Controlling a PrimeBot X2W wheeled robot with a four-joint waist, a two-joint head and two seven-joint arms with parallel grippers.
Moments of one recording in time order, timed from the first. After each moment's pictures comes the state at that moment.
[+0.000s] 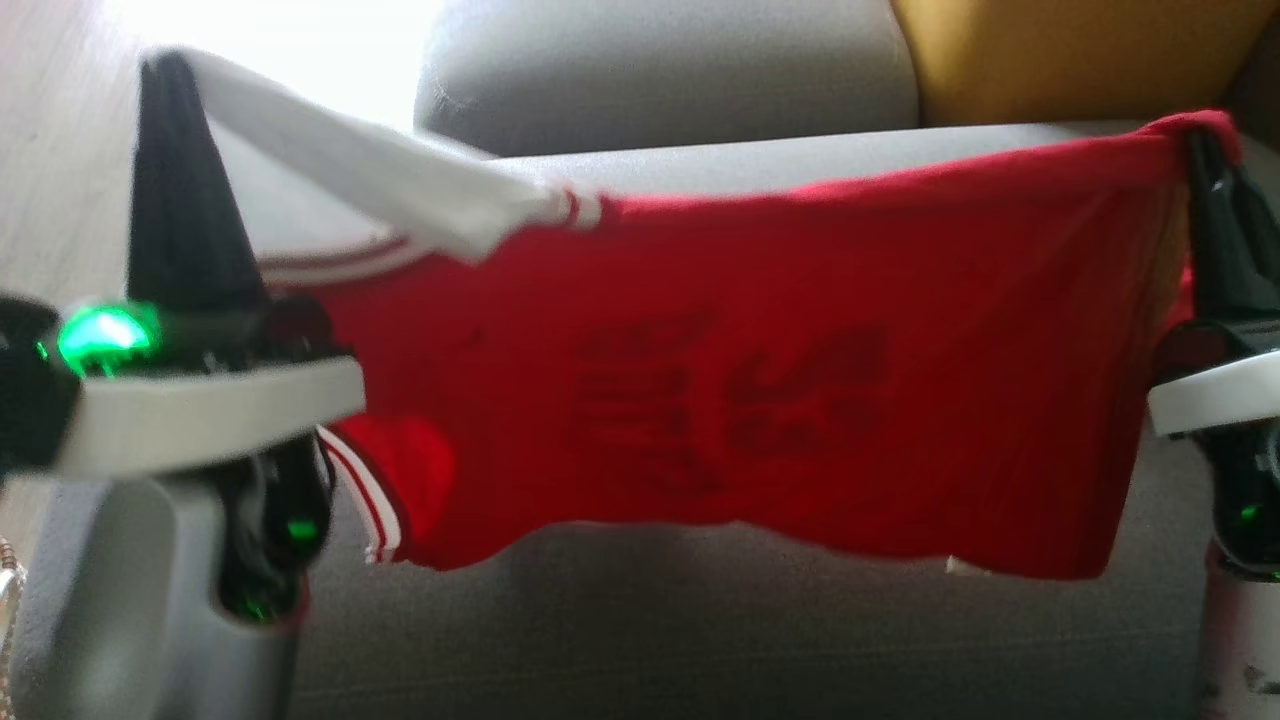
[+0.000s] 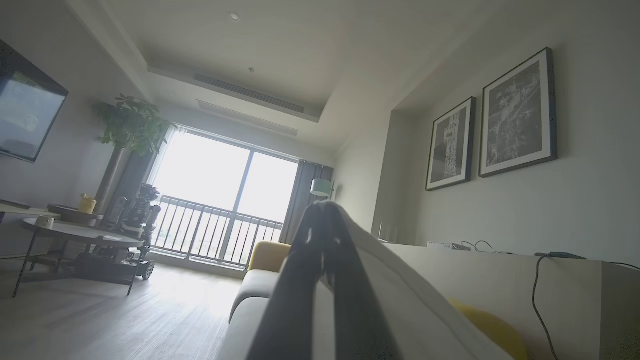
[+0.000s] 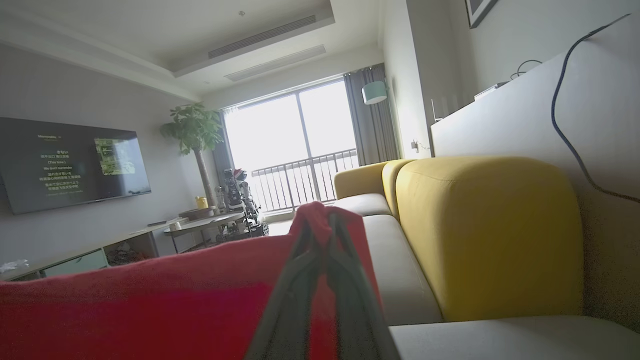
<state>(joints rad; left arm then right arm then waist) -0.28 0.15 -0.19 -0.30 -0.40 0.23 -0.23 -0.27 -0.05 -0.24 -0.16 0.41 0.13 0.13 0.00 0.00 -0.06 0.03</state>
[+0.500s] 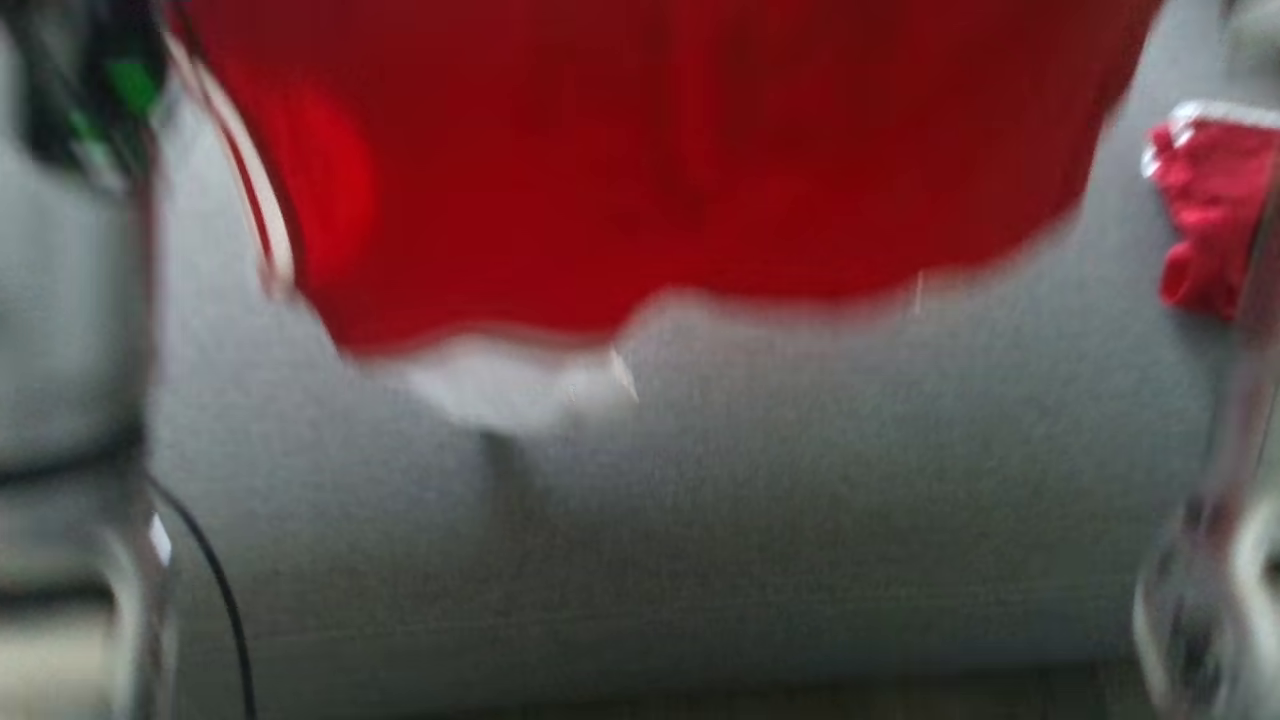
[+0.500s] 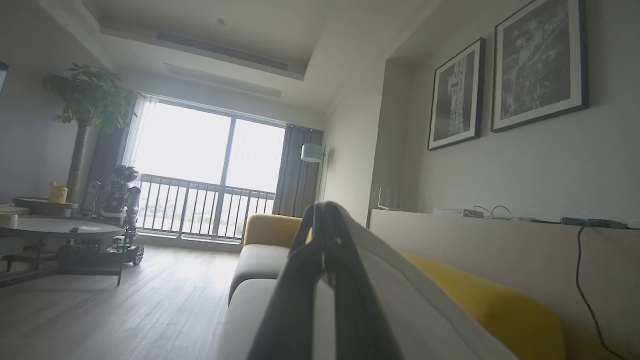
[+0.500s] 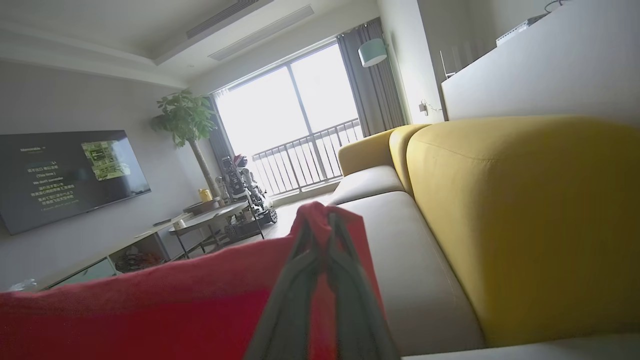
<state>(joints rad) -0.95 0.20 -0.18 0.08 -0.46 0.13 -0.03 -0.86 -0.05 -0.28 0.21 0.42 0.13 0.25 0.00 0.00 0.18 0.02</state>
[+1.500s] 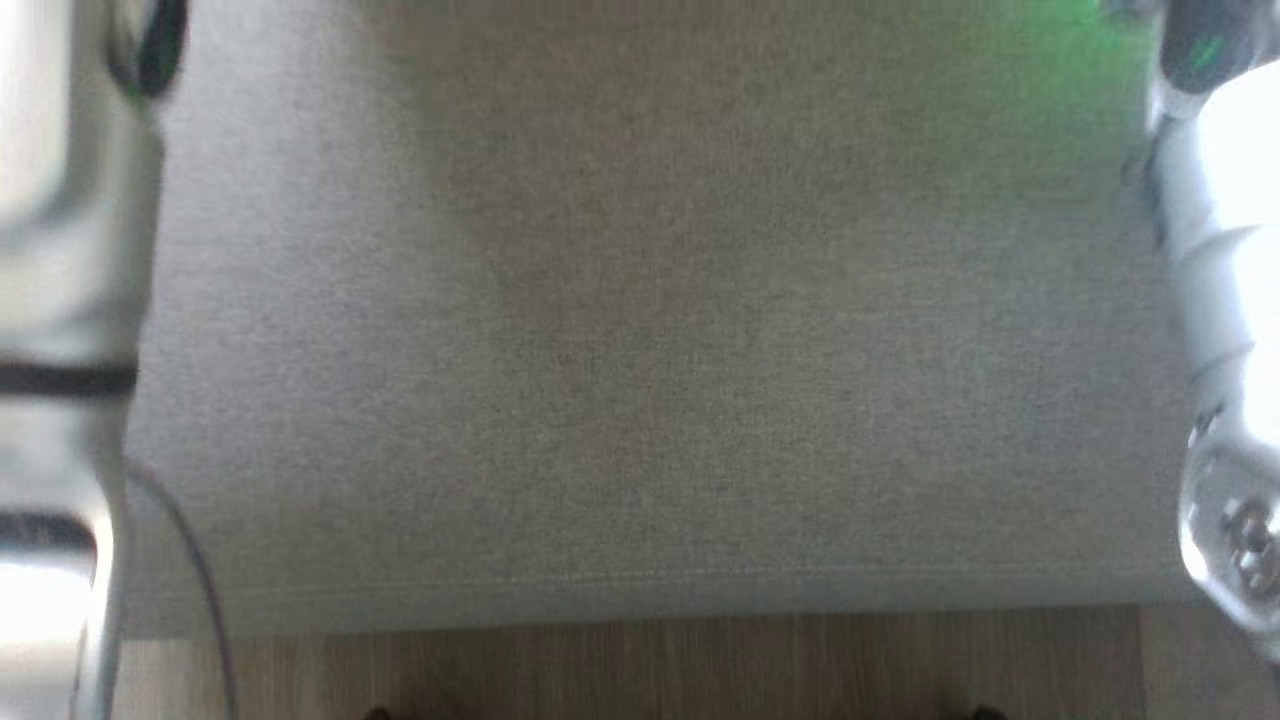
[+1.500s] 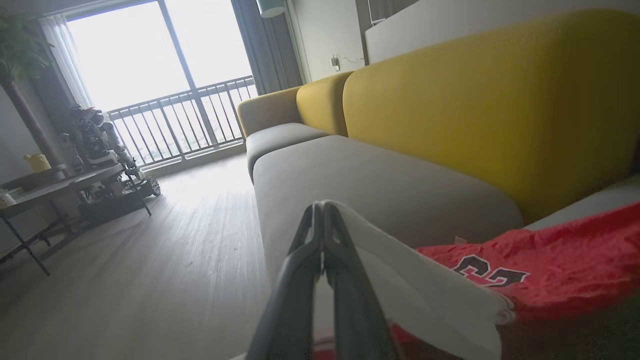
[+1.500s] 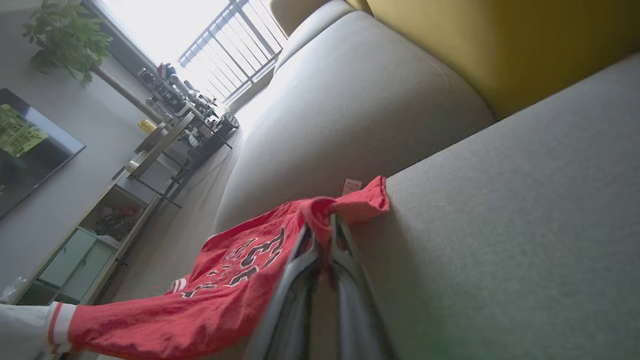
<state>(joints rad) -1.19 0.24 -0.35 0.62 -0.18 -0.10 -0.26 -1.27 -0.11 -0.14 1.08 0.56 0.13 -0.09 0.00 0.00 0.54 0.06</state>
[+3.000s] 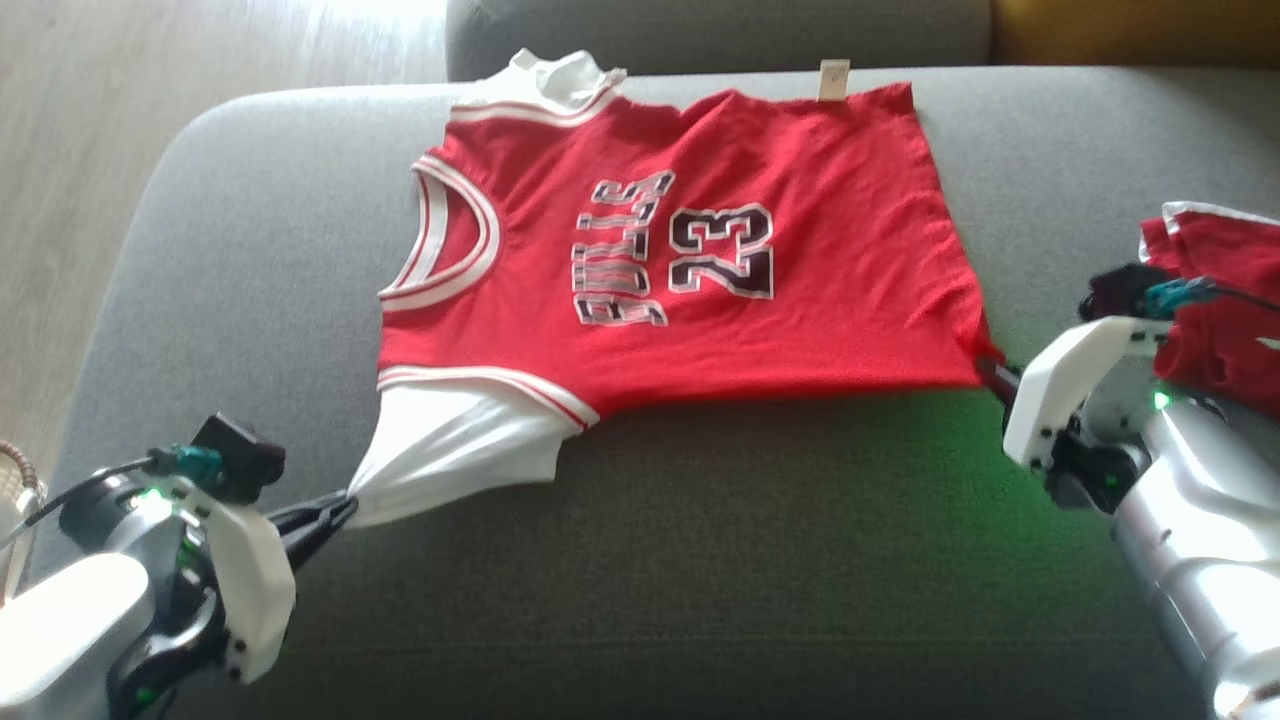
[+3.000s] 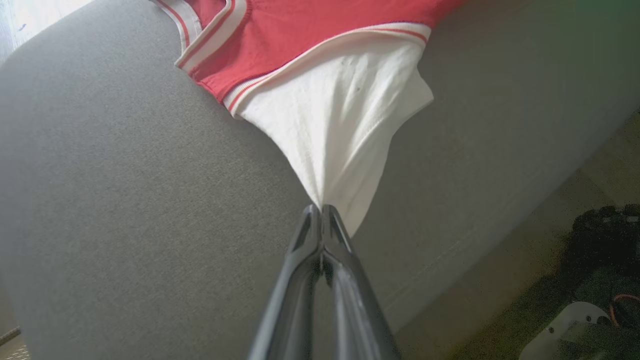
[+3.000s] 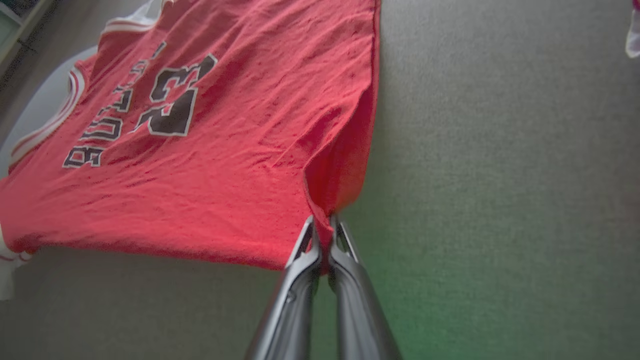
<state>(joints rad) -0.57 0.81 -1.19 0.30 -0.88 -0.13 0.05 -0.76 -0.24 0.29 1.18 0.64 0.13 0.17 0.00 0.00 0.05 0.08</state>
